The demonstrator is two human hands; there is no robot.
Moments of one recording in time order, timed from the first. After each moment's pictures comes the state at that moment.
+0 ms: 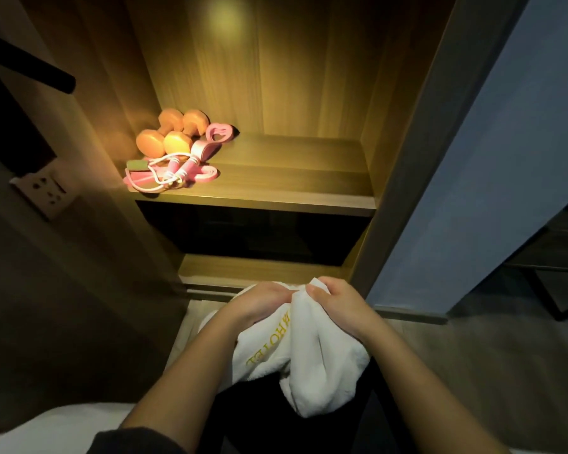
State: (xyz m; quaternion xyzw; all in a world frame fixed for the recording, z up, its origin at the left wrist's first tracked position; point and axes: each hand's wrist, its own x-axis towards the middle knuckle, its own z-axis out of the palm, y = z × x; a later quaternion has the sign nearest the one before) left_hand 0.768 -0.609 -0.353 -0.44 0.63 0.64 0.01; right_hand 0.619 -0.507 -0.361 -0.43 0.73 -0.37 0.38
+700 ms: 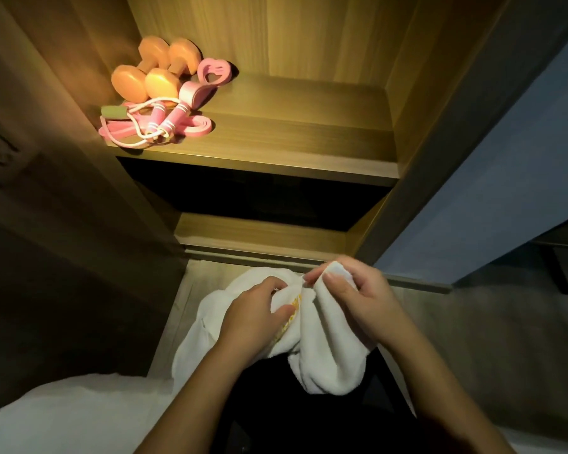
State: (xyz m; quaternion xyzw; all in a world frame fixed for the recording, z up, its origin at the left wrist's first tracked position) left_hand 0.789 -0.588 -0.405 -0.50 0.79 0.36 -0.06; right_hand 0.613 -0.500 -0.352 -0.51 0.63 -0.45 0.37
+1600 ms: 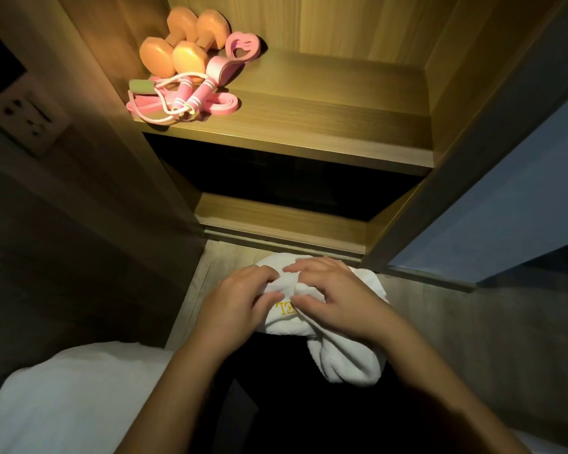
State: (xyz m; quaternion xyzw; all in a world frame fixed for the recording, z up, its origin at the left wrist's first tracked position) left_hand 0.837 -0.587 -0.369 -0.44 0.84 0.29 -0.15; right_hand 0.639 -0.532 -0.385 -0.71 0.60 -0.21 0.30
